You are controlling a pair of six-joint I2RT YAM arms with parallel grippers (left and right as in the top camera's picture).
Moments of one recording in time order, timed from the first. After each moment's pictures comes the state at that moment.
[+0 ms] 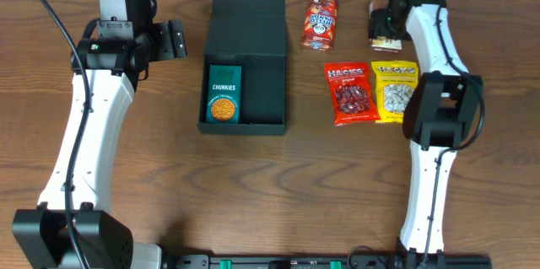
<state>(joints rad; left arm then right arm) -0.03 1.61 1.48 -0.74 -0.03 -0.15 -0.02 2.60 2.34 -0.93 0.02 0.06</state>
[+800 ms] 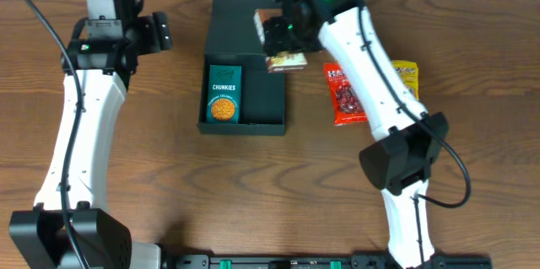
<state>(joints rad) 0.03 1.61 1.48 -0.66 -0.11 -0.14 0.49 2.25 2.38 -1.33 -0.13 0.33</state>
